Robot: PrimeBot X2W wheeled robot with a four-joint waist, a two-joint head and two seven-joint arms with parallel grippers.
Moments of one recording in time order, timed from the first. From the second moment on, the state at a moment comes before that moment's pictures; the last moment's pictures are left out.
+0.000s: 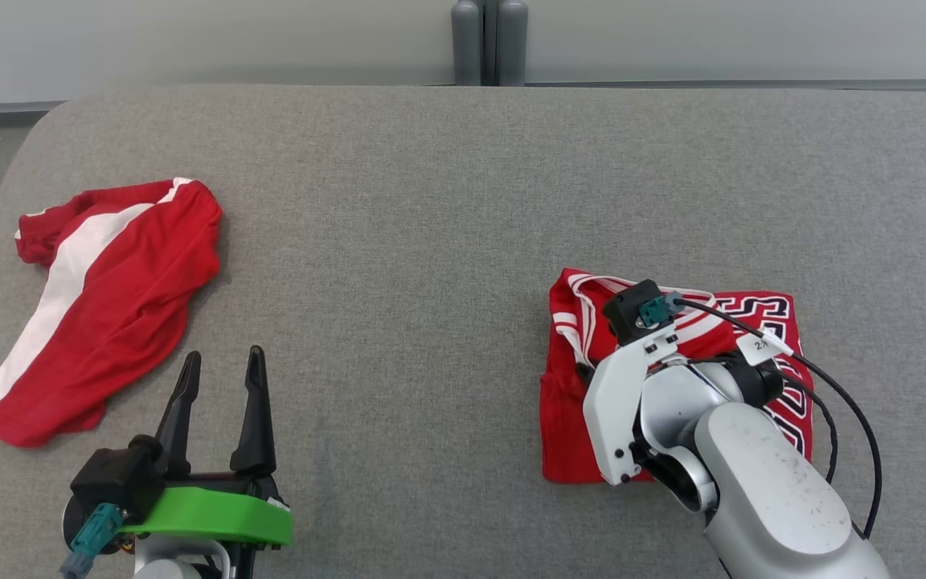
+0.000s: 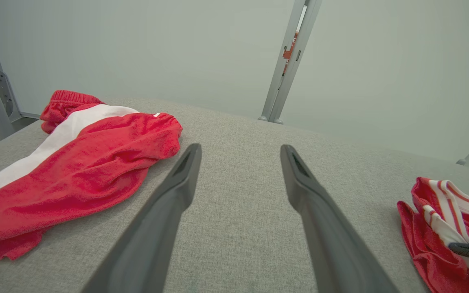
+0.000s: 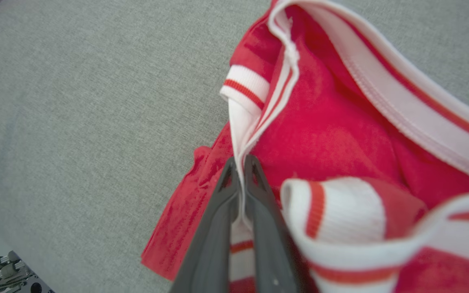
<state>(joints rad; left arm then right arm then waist) -0.05 0.05 -0.06 0.16 -0.33 -0.13 -0.26 -0.40 -0.08 0.38 0.31 0.23 0.13 0.60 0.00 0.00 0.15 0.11</state>
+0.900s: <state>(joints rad) -0.05 0.05 -0.04 0.16 -0.32 -0.13 -0.26 -0.33 -0.10 0.32 0.14 0.44 0.13 0.45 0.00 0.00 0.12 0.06</state>
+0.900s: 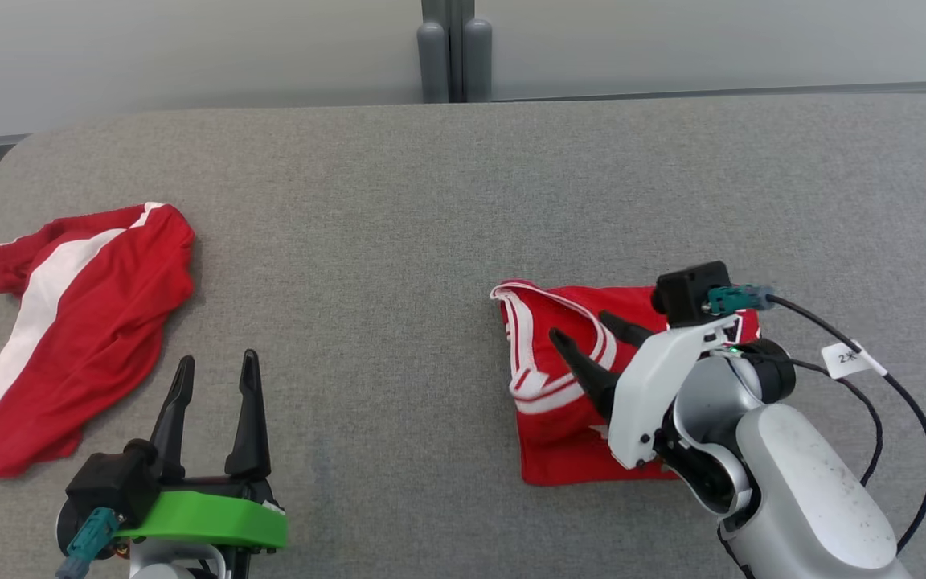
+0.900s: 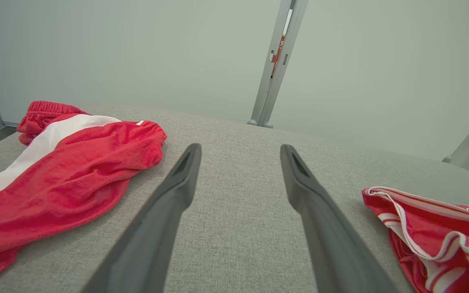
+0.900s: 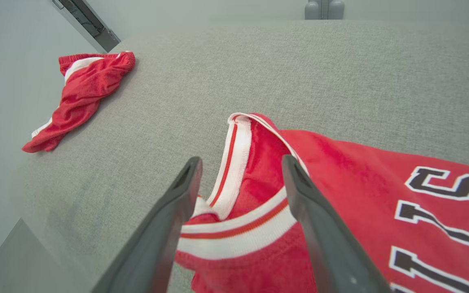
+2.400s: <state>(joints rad) -0.05 0.05 -0.04 0.17 -0.31 -0.13 -0.26 -0.32 -0.05 0.57 0.43 0.42 0.13 -0.04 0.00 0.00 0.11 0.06</state>
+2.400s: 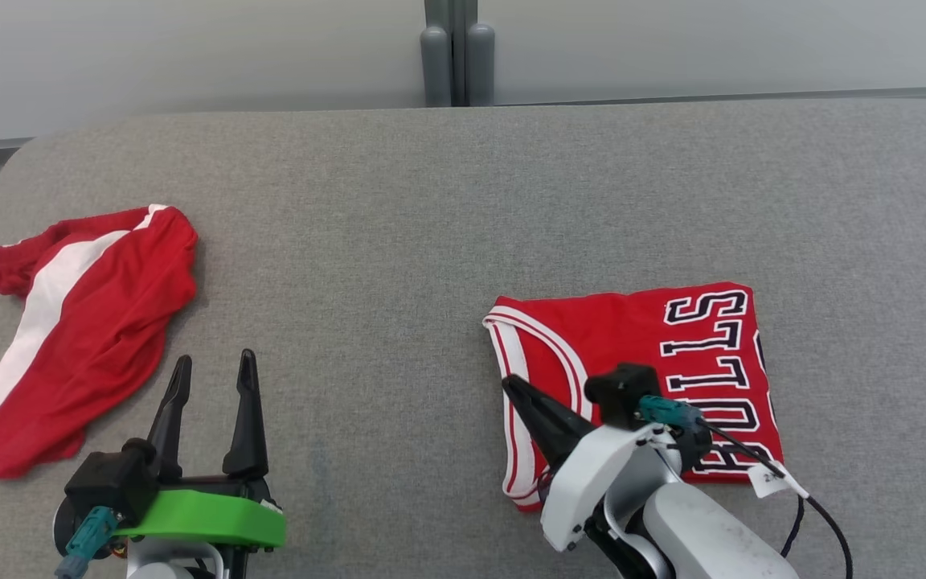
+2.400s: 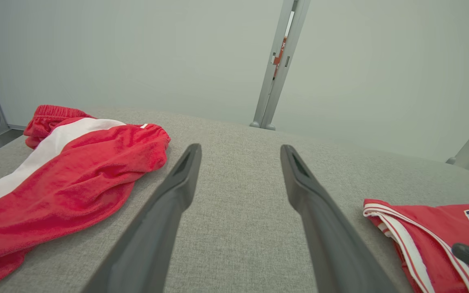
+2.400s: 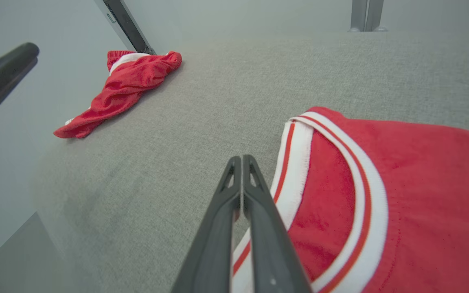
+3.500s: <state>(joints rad) 0.04 0.05 0.00 0.23 -0.24 -0.13 -0.26 -0.07 -0.15 0.06 0.34 0.30 0.13 -0.26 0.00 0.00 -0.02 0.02</state>
